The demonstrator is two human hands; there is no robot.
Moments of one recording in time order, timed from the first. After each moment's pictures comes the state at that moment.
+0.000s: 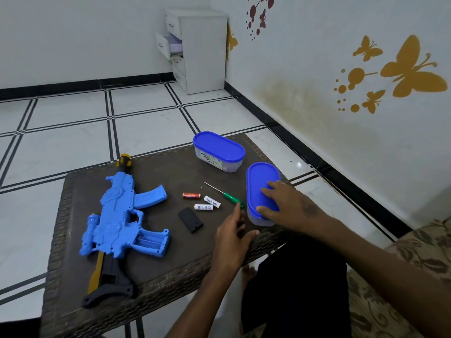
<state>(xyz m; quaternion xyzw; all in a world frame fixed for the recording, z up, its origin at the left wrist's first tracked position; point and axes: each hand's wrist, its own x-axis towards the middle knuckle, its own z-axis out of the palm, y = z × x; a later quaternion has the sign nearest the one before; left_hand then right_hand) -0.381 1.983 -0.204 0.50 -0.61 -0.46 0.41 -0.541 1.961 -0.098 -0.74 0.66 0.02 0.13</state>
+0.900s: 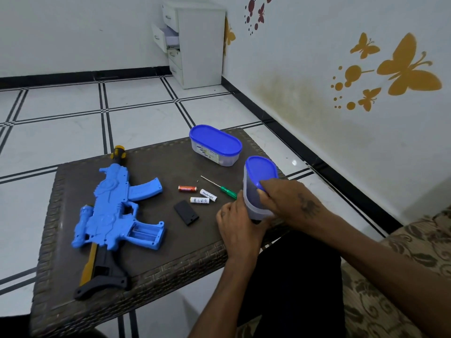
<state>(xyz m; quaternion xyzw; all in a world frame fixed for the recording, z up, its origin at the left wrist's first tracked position) -0.423 1.978 -0.202 0.64 -0.65 -0.18 0.37 -0.534 1.968 -0.097 -0.81 0.58 -0.08 -0.02</state>
